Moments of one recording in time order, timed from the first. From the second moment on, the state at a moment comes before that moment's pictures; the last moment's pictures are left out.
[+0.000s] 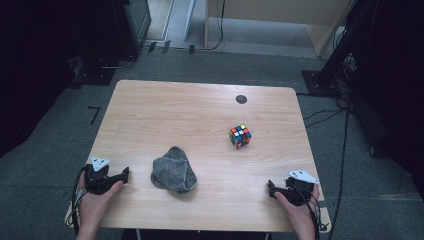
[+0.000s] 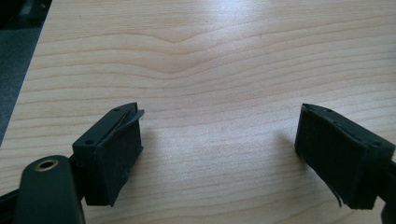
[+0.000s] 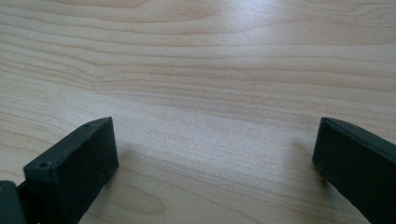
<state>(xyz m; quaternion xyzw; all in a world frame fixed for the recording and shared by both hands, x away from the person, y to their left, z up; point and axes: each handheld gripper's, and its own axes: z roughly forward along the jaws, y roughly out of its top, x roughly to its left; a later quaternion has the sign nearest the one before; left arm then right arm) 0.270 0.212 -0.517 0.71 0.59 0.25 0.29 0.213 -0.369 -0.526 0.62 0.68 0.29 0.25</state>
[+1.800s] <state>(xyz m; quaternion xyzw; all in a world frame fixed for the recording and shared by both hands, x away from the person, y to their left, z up) 0.271 0.213 -0.517 0.72 0.58 0.24 0.29 0.357 -0.274 -0.519 0.54 0.71 0.37 0.25</state>
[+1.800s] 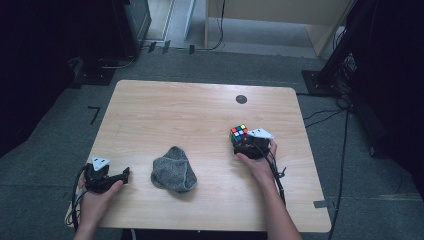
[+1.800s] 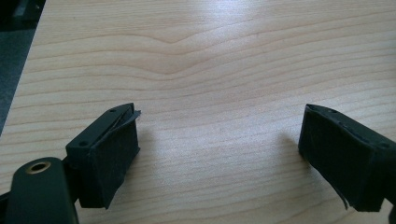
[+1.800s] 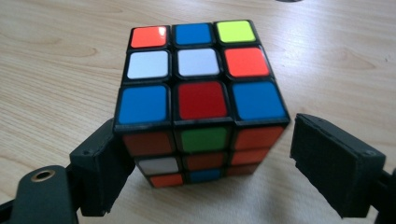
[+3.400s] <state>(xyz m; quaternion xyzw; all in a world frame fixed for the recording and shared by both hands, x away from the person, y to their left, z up) 0.241 0.108 -0.477 0.80 0.41 0.21 0.39 0.260 -0.264 -0.472 0.51 0.71 0.43 0.23</state>
